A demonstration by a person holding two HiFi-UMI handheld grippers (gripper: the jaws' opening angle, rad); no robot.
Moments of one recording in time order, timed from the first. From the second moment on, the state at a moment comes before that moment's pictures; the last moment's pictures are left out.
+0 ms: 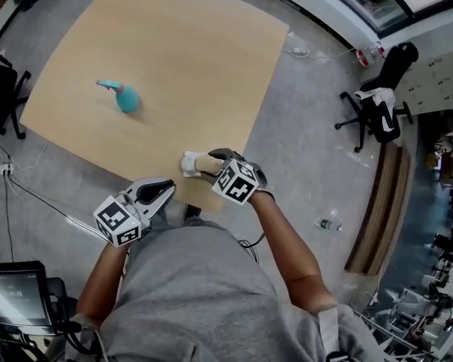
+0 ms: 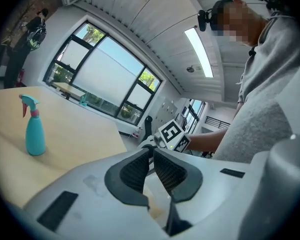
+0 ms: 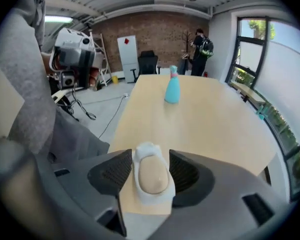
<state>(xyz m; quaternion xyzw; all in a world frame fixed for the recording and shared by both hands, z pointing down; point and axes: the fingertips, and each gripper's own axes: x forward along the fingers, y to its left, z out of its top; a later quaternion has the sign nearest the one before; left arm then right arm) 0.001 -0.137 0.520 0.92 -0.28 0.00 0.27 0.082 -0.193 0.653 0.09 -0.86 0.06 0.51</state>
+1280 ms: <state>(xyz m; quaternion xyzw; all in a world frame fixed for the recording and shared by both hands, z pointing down) -0.060 -0.157 0.542 0.92 -0.28 0.01 0.29 0.073 -0.194 0.715 0.07 -0.79 0.06 0.60</state>
